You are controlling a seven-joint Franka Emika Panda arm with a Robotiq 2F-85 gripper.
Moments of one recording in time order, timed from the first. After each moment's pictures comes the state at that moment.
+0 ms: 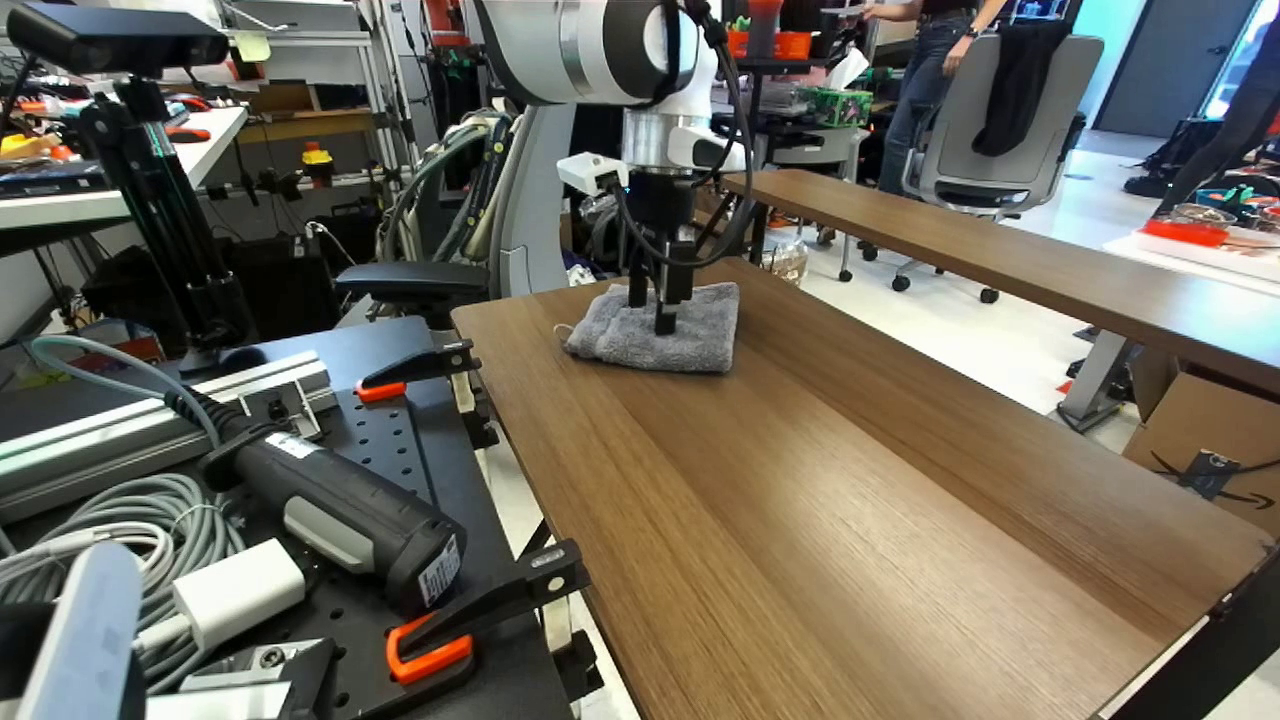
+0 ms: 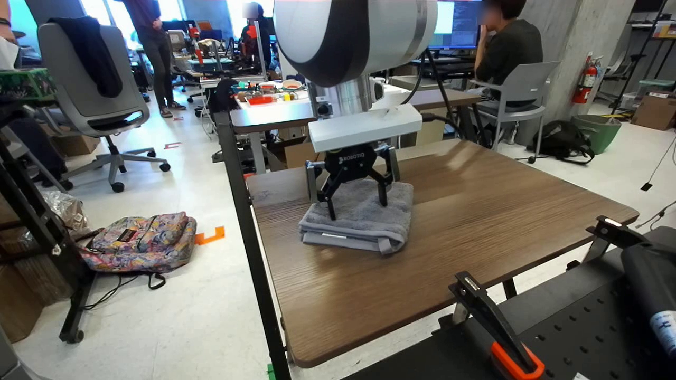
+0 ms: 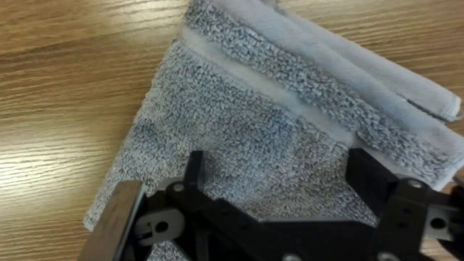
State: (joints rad) arm 0.27 0.71 0.05 -1.87 -0.18 2.44 0.57
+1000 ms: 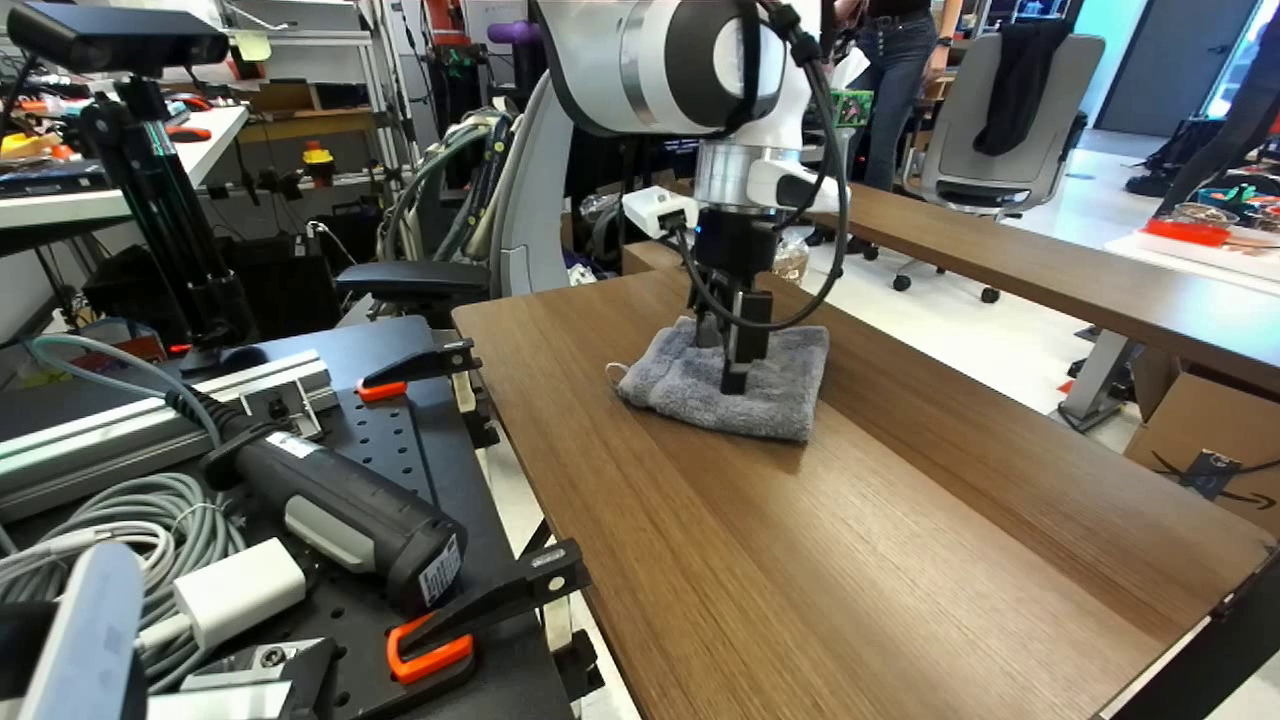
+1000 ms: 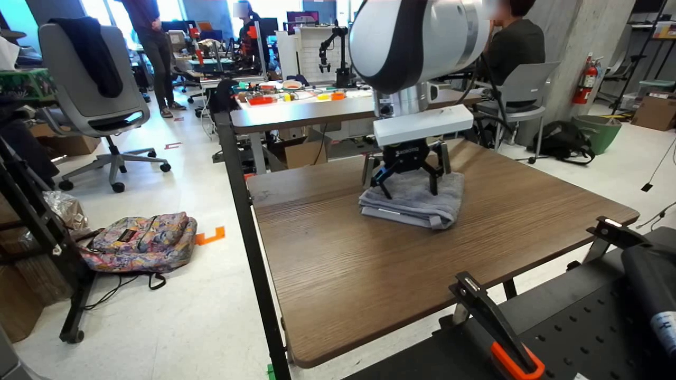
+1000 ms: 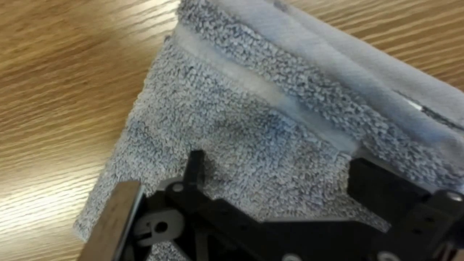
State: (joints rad) arm 0.22 0.73 -0.08 -1.87 -0.12 2.46 0.52
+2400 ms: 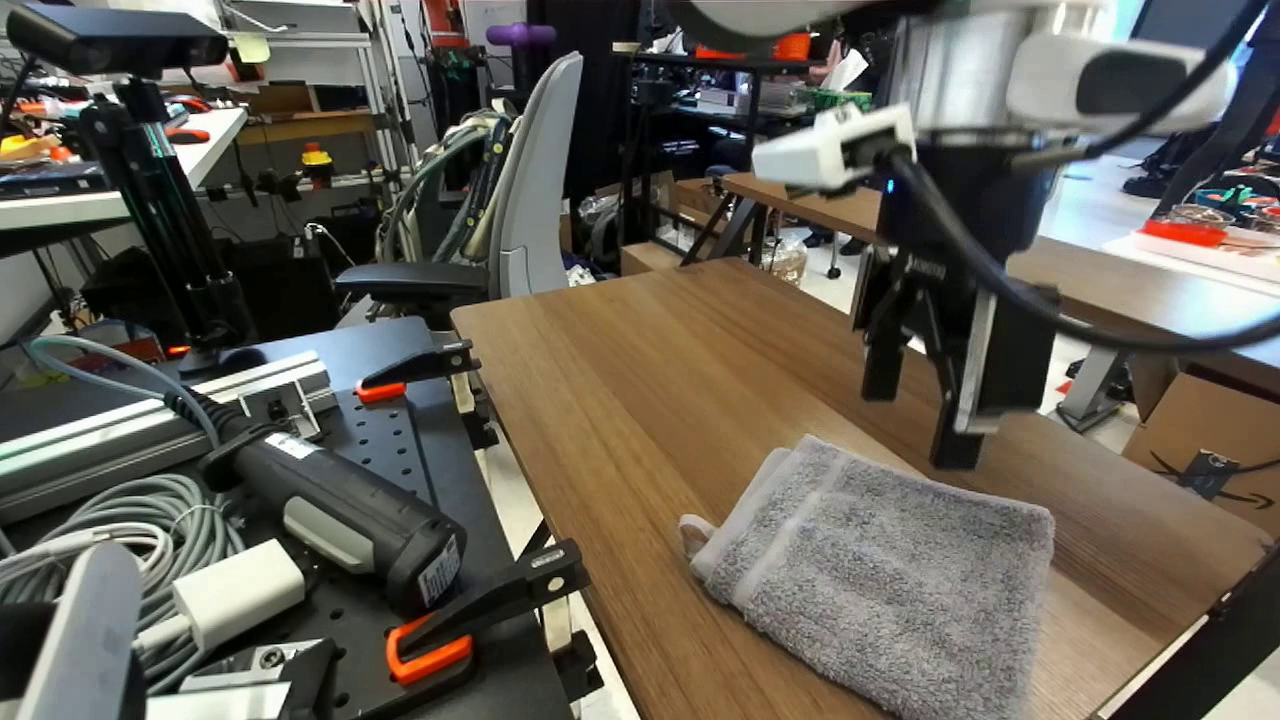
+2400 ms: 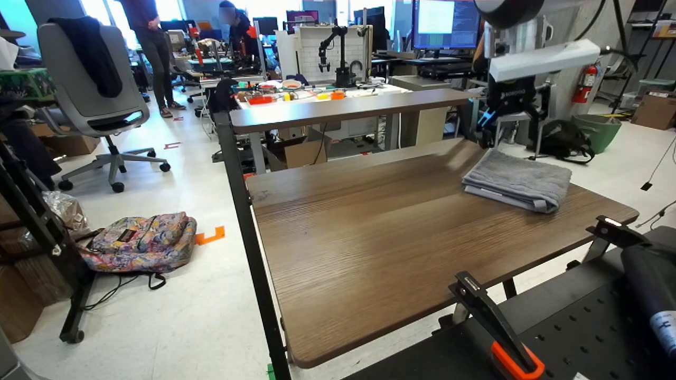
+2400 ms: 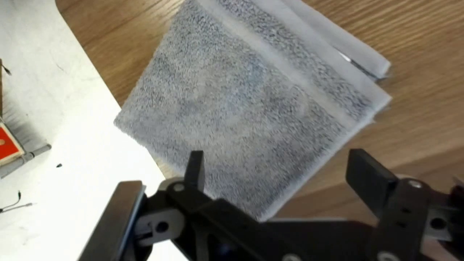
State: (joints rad) arm 0.03 0.53 -0.24 -1.99 -0.15 2.46 0.38
